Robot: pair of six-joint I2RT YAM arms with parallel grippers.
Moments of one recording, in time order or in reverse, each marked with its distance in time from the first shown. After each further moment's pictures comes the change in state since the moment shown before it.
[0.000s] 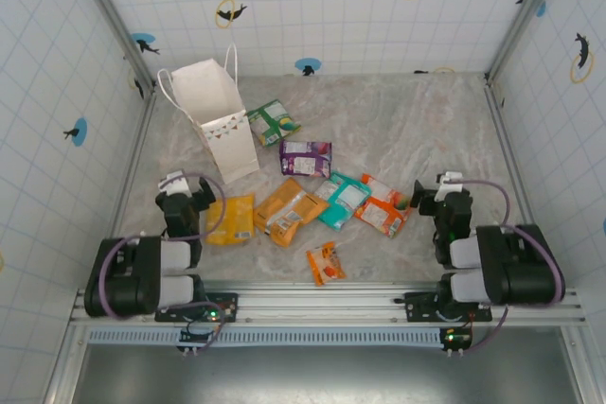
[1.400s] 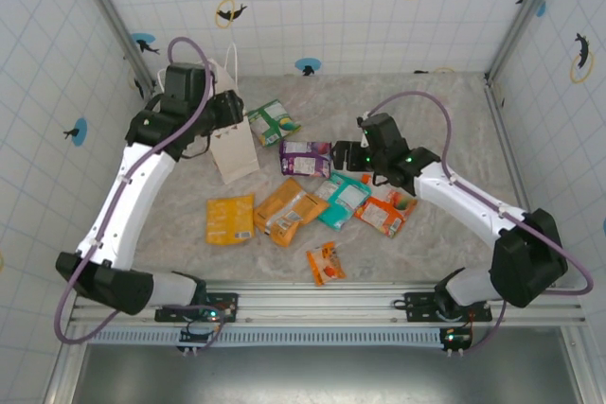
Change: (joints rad) left arm -0.362 0.102 1.515 -1.790 0.187 -0.317; right arm 0.561 0.094 0.993 -1.283 -0.080 0.461
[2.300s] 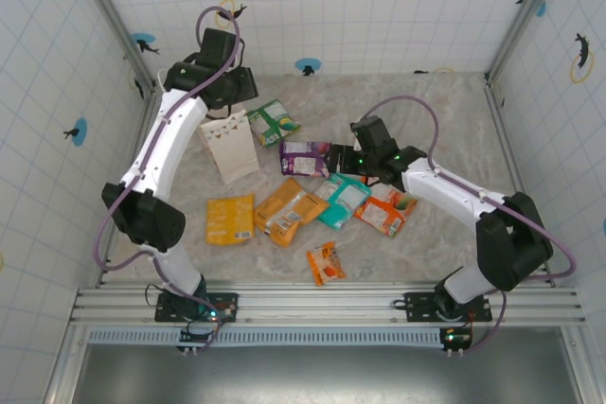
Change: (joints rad) left arm -0.005 0.417 0.384 -0.169 -0.103 -0.051; right arm 0.003 0.102 0.003 0.037 -0.068 0.059
